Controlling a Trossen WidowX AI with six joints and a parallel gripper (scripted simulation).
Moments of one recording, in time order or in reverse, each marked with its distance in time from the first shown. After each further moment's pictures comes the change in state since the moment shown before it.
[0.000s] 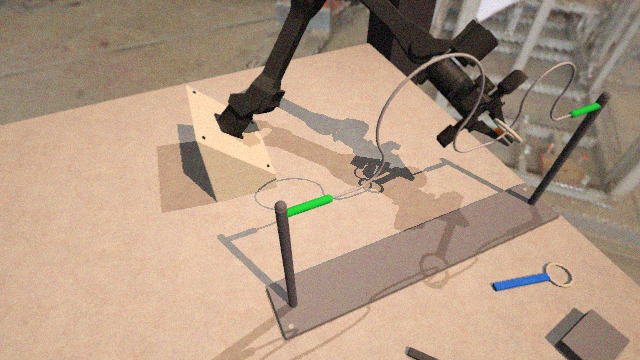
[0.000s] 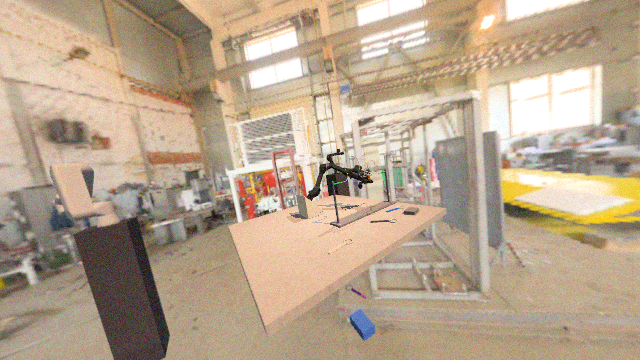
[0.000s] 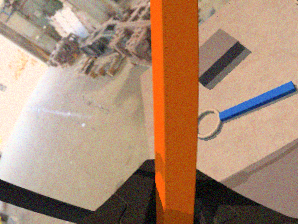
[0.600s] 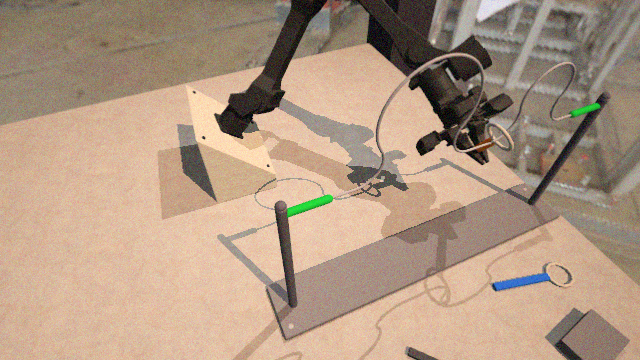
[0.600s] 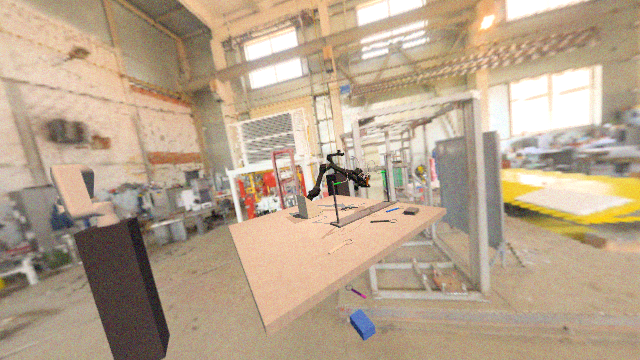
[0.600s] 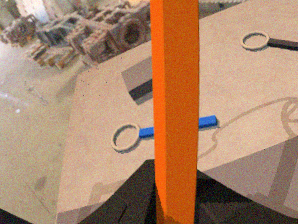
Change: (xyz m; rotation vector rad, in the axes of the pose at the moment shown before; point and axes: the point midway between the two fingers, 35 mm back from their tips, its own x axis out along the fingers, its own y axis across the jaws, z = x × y) arm 0.000 -0.050 0.007 -0.302 -0.026 -0.186
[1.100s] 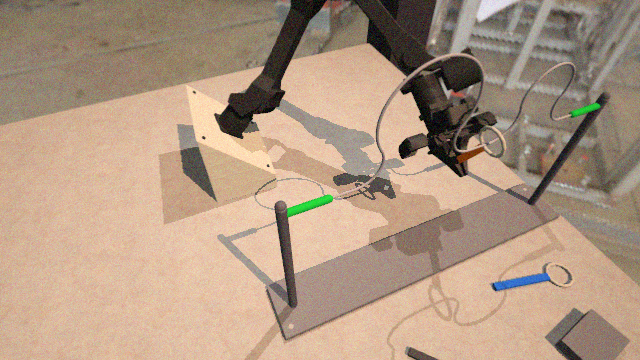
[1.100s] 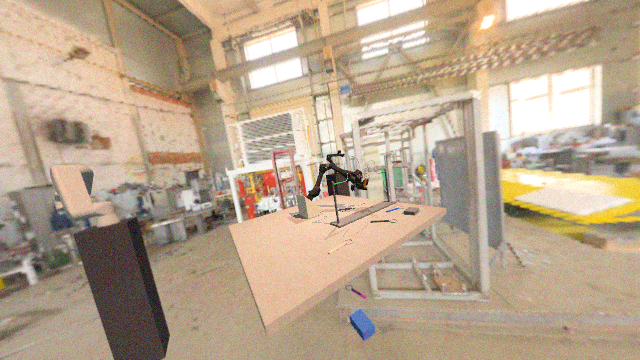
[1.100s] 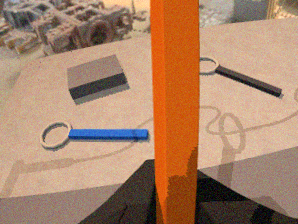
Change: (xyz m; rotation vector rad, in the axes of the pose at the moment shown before) arm 0.002 -0.044 0.005 -0.241 -0.024 -0.152
